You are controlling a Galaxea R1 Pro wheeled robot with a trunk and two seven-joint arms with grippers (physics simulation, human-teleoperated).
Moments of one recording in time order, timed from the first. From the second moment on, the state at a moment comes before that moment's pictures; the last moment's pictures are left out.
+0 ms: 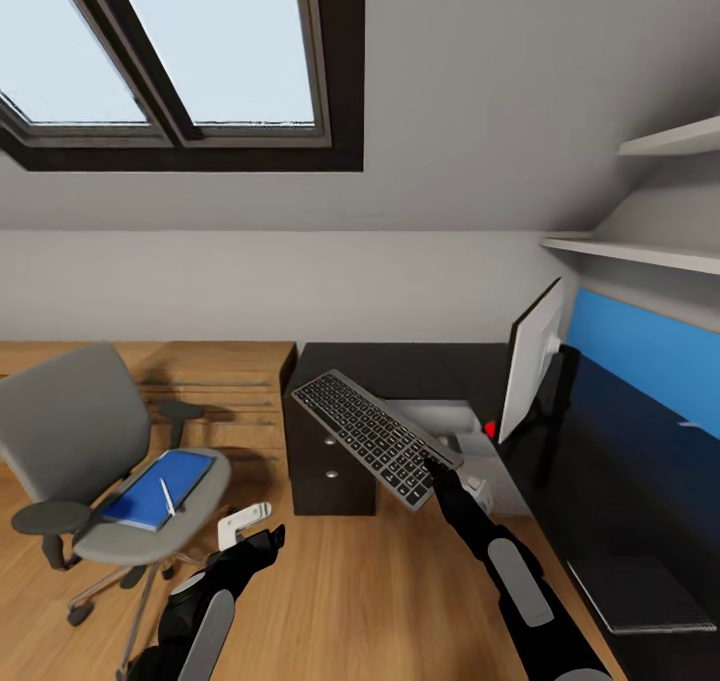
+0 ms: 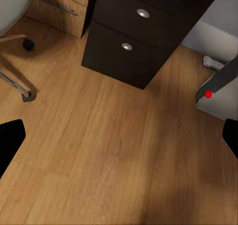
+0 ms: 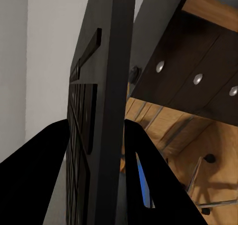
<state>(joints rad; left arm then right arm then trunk) -0.15 -0.09 -0.08 -1.43 0.44 0.53 0.37 -0.42 0.07 -0.03 -0.92 -1.09 0.24 0.22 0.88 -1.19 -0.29</state>
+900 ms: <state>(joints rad) -0.15 -0.09 -0.09 -1.43 0.44 0.53 0.36 -0.42 0.12 -0.04 -0.81 -1.10 0.07 0.21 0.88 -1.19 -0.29</state>
